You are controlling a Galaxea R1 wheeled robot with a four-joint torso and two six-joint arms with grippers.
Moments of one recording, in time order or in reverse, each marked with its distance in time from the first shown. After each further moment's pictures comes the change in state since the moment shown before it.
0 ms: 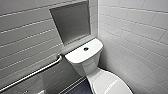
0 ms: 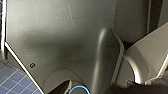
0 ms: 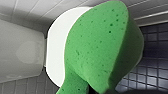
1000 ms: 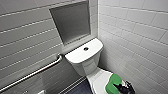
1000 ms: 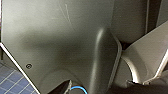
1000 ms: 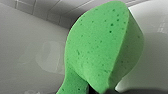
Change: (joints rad) left arm 0.000 0.006 -0.001 0.000 0.000 0.000; right arm 0.587 0.306 -0.363 0.347 -0.439 -0.135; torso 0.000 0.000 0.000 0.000
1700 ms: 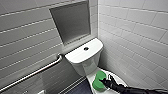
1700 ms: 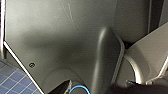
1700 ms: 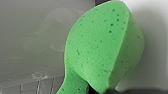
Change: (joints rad) left arm 0.000 0.002 -0.013 0.000 0.000 0.000; right arm 0.110 0.341 -0.367 0.061 -0.270 -0.022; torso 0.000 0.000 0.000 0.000
